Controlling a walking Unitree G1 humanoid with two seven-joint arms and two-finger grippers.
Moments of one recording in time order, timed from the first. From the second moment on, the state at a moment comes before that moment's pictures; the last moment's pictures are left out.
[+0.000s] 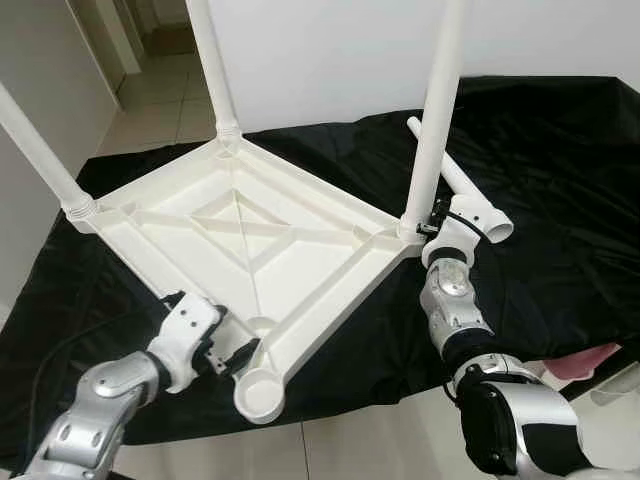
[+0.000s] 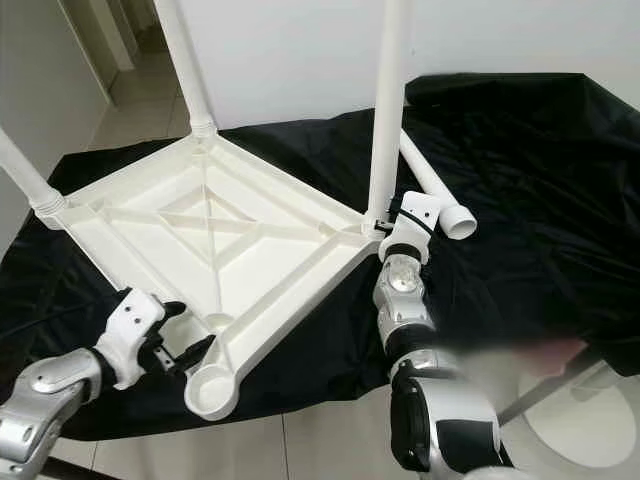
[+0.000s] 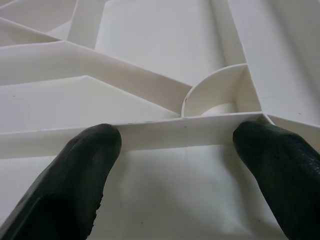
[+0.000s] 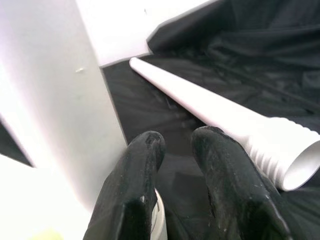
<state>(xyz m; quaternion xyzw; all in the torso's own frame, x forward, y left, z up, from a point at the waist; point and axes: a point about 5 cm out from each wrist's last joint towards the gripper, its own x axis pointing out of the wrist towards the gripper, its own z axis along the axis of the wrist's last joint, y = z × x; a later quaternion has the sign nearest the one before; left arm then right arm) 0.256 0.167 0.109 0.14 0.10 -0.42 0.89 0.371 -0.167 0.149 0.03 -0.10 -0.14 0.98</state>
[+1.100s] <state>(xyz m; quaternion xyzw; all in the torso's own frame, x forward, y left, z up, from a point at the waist) 0.263 0.210 0.144 0.00 -0.01 -0.28 0.96 0.310 -0.196 0.124 0.01 -0.15 -0.12 0.98</state>
